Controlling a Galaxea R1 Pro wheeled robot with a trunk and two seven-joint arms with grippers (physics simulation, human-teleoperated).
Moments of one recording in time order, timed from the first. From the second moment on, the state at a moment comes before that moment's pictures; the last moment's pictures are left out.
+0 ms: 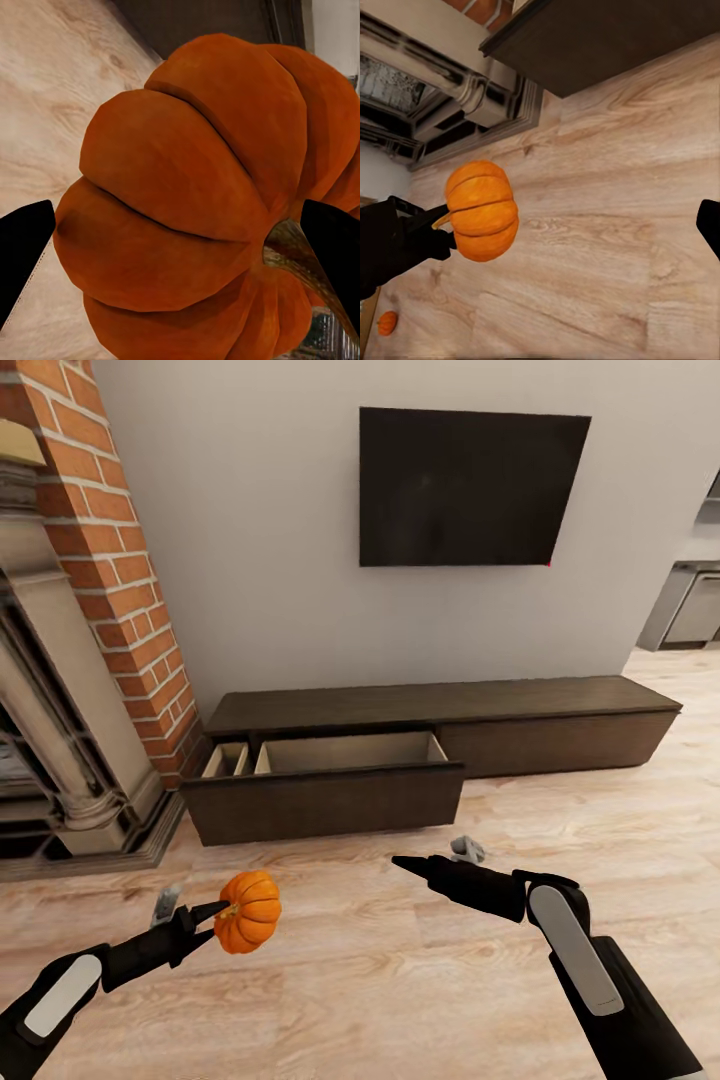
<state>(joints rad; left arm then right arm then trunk) -0.46 0.41 -0.15 -0.70 1.14 0.71 -0.61 -0.41 -0.14 0.15 -1.50 -1.00 0.95 0.04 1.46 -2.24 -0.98</state>
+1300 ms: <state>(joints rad) -0.46 0.41 -0.15 -0.69 1.14 0.71 -0.61 -0.41 -0.13 0.15 -1.50 -1.00 0.95 0.04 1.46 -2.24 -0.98</state>
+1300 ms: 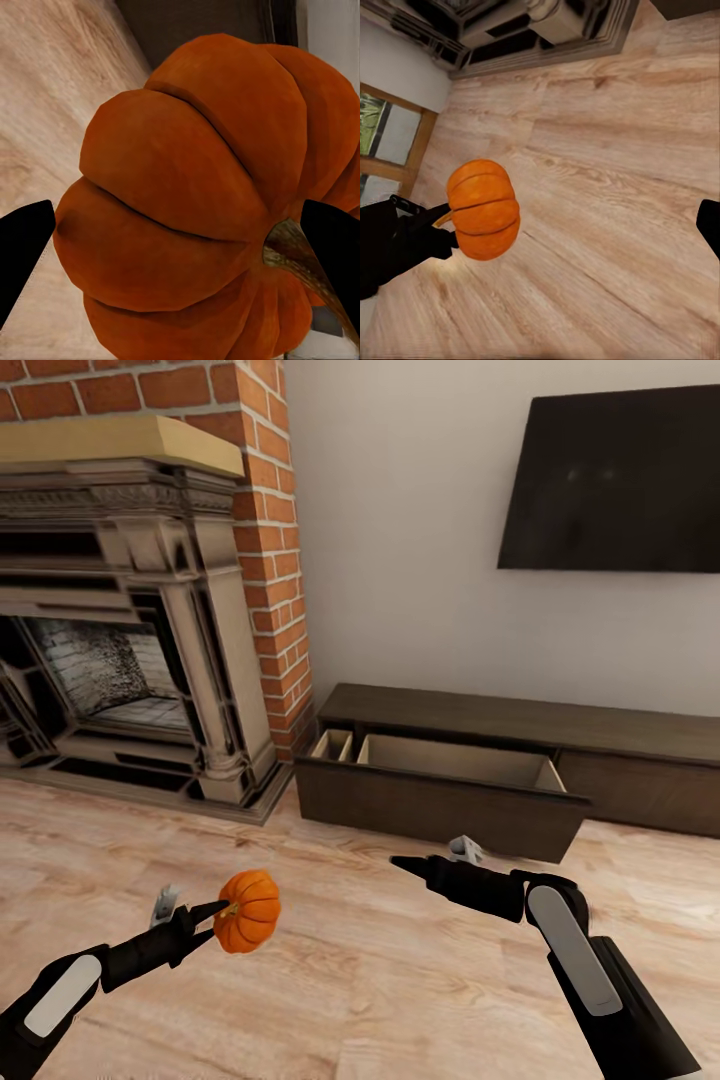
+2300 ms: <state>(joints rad) -0.46 0.41 -0.15 -0.69 1.14 0.71 -0.61 -0.41 -0.13 0.16 -1.50 -1.00 0.95 0.04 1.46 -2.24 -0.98</state>
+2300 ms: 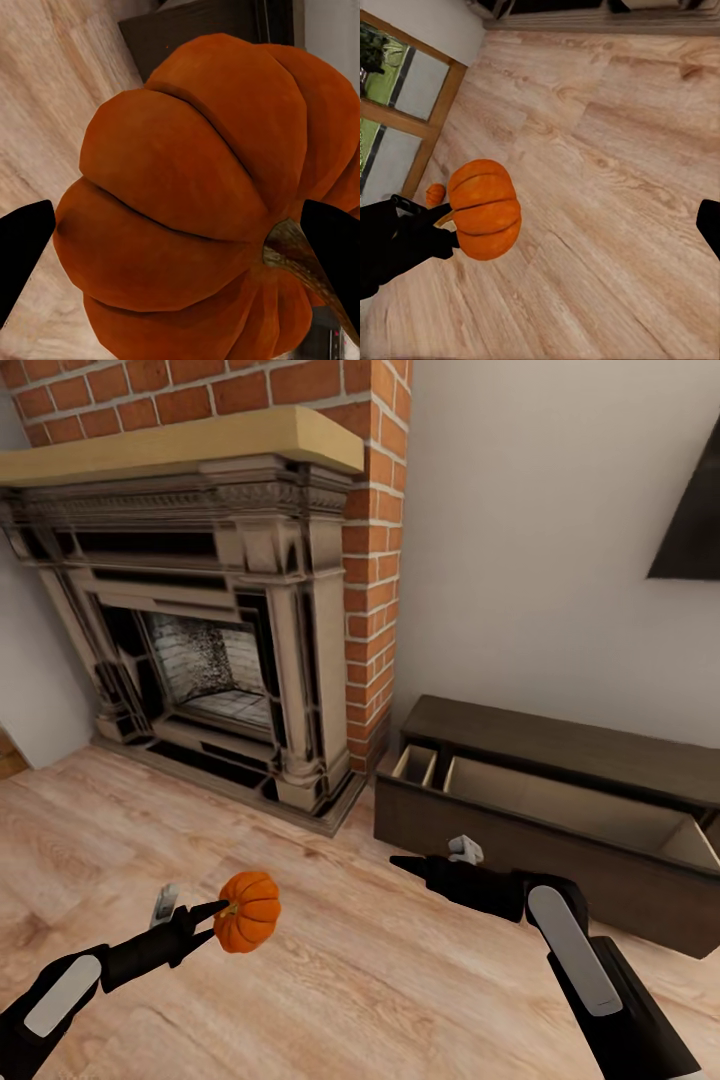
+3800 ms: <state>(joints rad) -0.46 0.41 -0.15 -0.69 1.14 0.71 -0.61 -0.41 -0.14 0.16 -1.50 -1.00 0.95 0.05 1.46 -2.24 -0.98</state>
